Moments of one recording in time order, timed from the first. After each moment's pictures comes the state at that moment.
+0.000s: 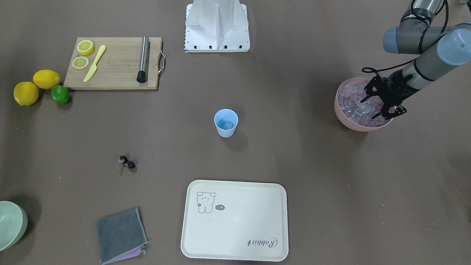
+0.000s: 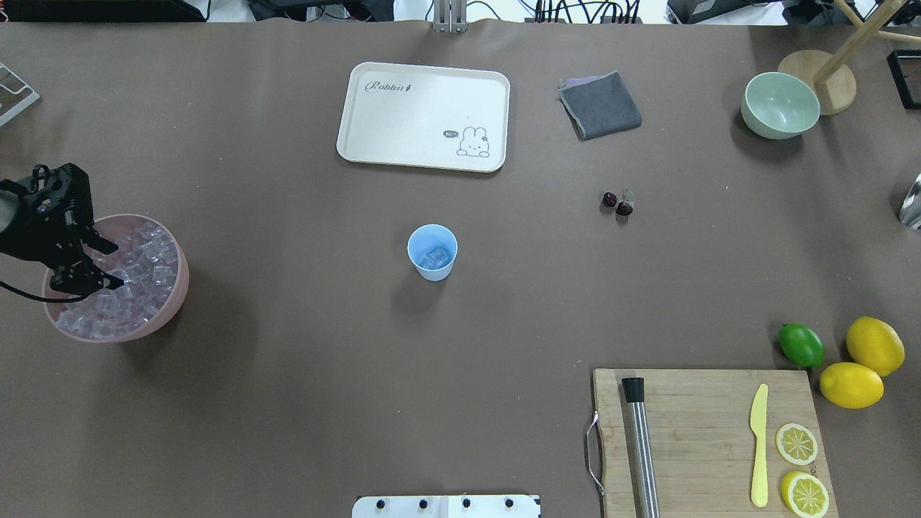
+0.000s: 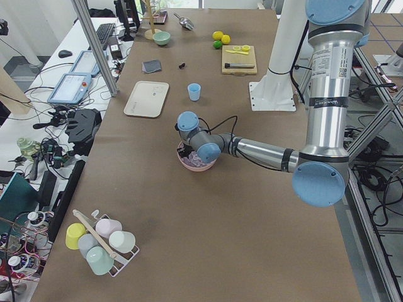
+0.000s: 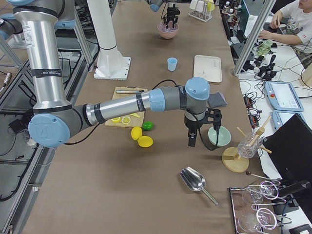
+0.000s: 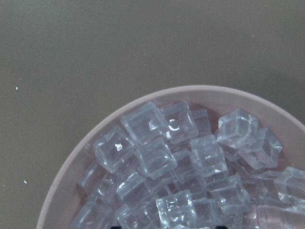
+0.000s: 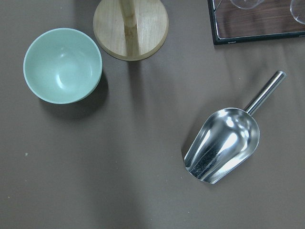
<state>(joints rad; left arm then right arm) -0.96 -1.57 -1.70 -2.17 -2.33 0.23 1.56 -1.45 1.74 -1.71 2.30 0.23</state>
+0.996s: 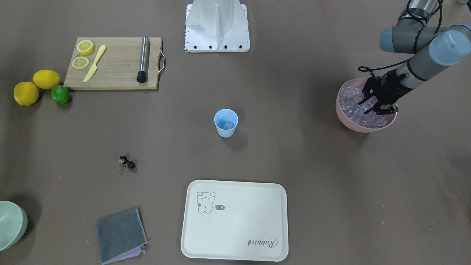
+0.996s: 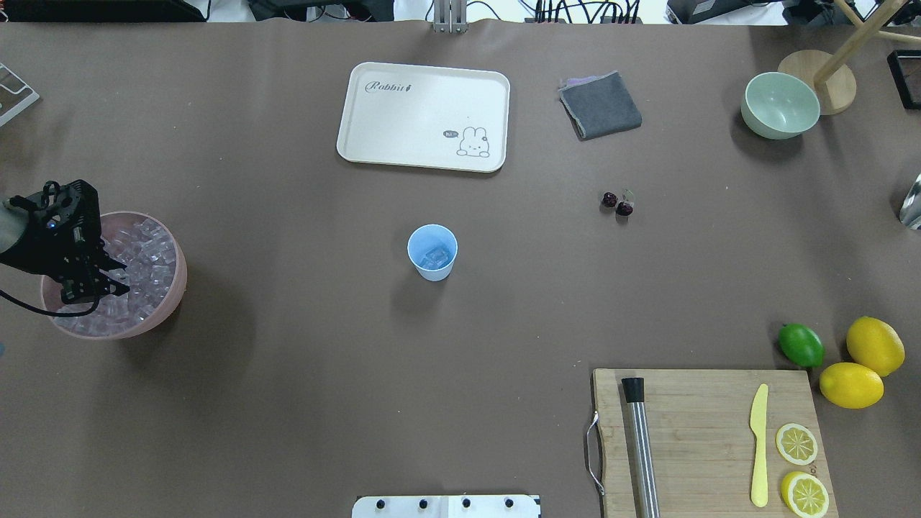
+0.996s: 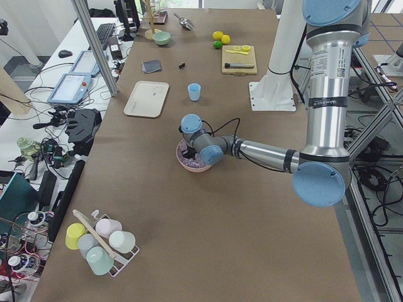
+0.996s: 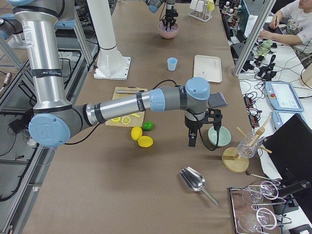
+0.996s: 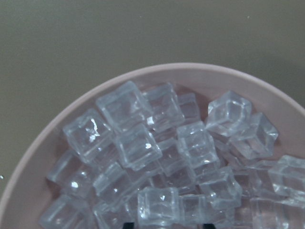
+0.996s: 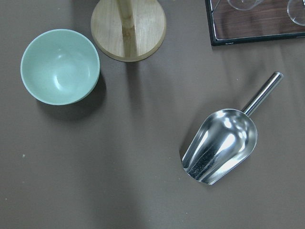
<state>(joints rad) -0.93 -1.56 -1.70 -2.19 -2.32 0.23 1.56 -1.45 1.74 -1.71 2.29 0.23</state>
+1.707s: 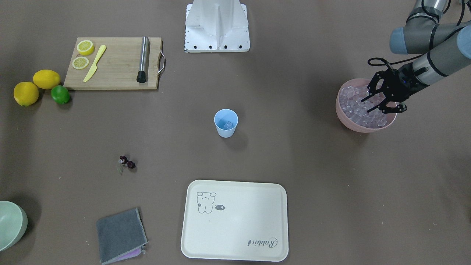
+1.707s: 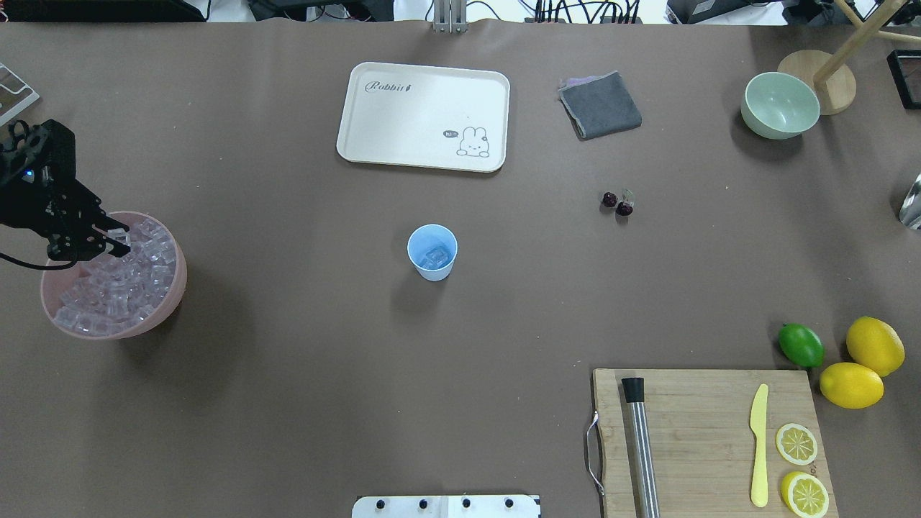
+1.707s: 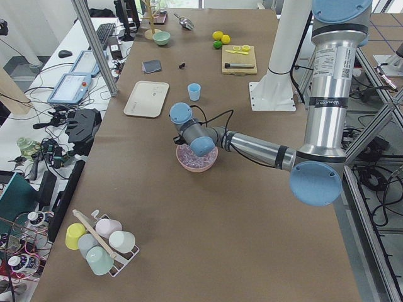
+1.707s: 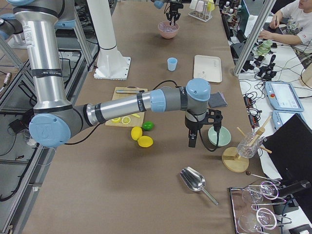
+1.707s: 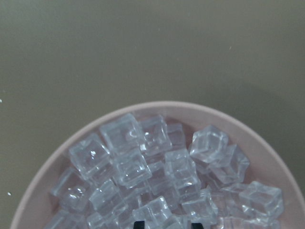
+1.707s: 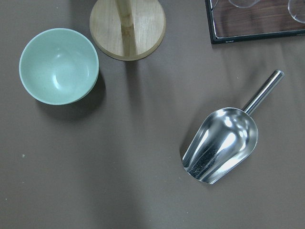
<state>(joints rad) -1.05 -1.67 -1.72 -2.17 -2.49 0.18 1.56 -1.45 1.73 -1.71 2.30 0.23</state>
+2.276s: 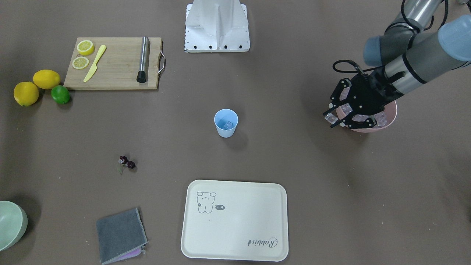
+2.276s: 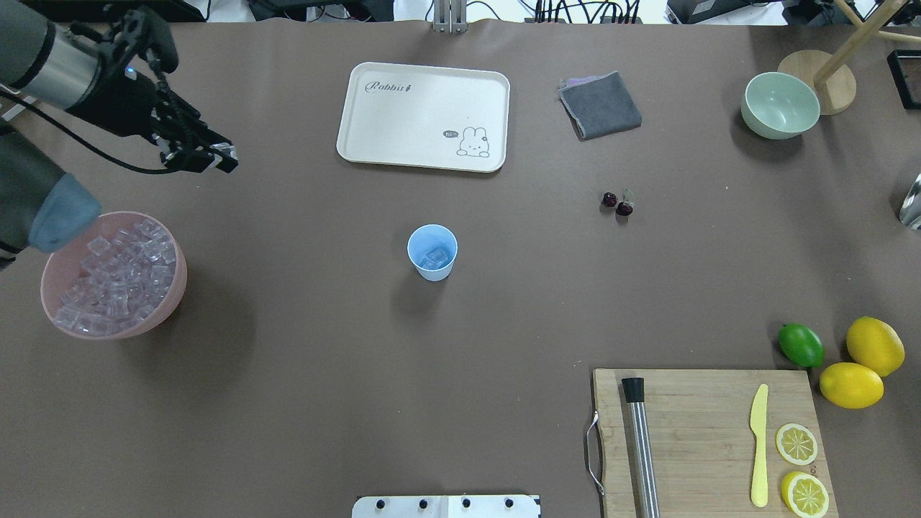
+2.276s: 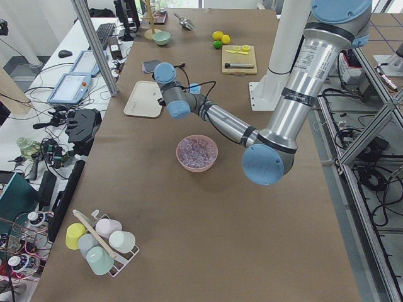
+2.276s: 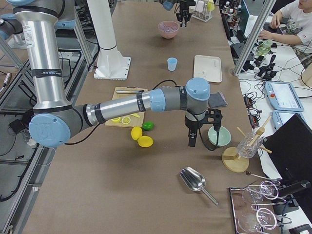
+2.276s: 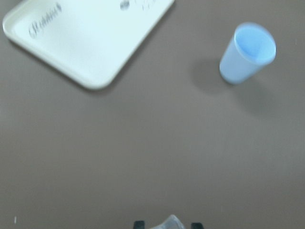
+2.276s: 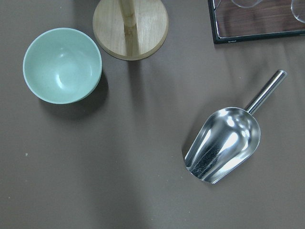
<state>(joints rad) -1.01 -2.00 -1.66 -2.17 -2.45 -0.10 1.56 -1.45 1.74 -1.71 2.30 0.23</state>
